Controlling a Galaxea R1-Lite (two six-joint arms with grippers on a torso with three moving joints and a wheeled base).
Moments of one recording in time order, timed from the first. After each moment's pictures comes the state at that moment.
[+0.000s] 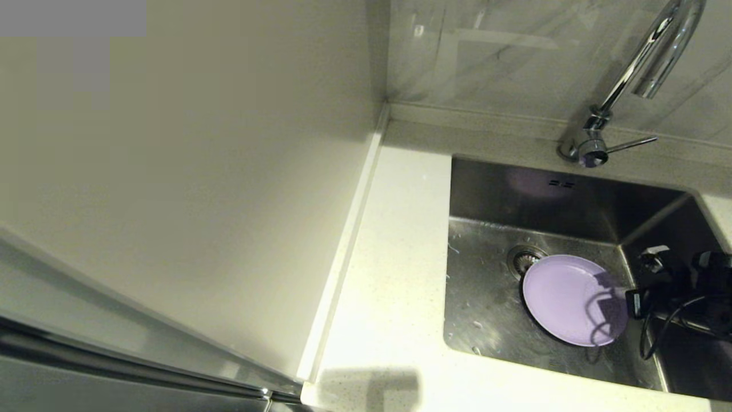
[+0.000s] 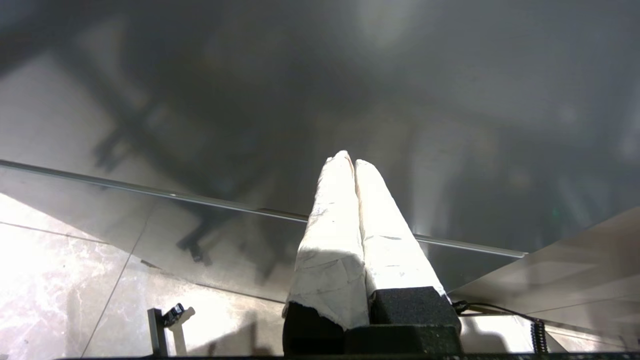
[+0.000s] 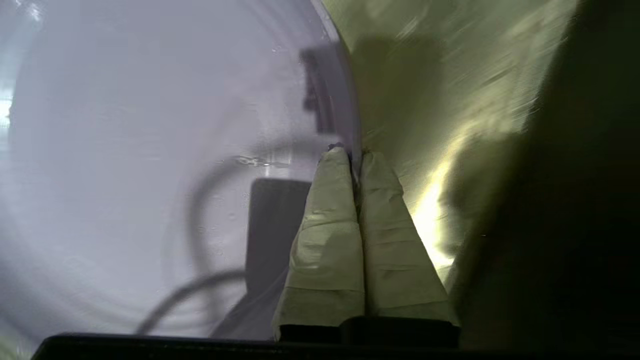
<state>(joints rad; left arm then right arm) 0.00 0.00 0.00 -0.01 0.00 0.00 -0.50 2.23 -0.89 -0.75 0.38 -0.39</state>
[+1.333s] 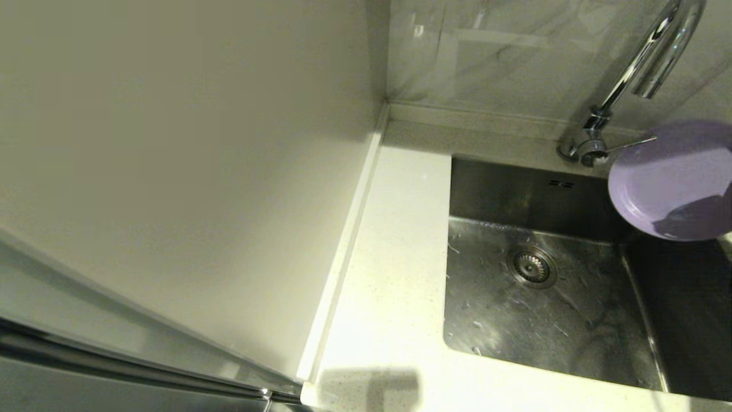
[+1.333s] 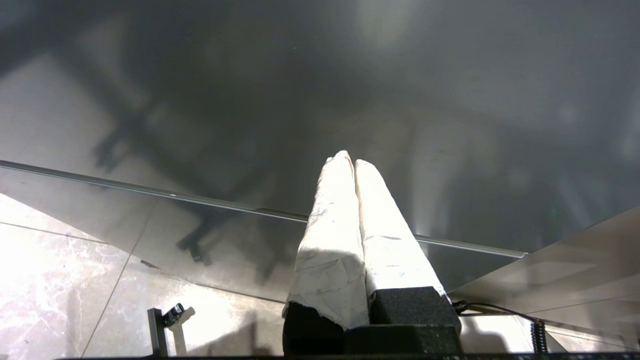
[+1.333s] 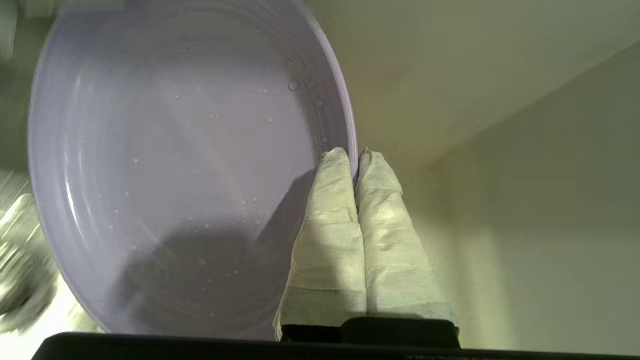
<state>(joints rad) 0.00 0.00 0.00 -0.01 0.00 0.00 -0.57 1.64 -0.79 -1.05 0.20 -0.41</state>
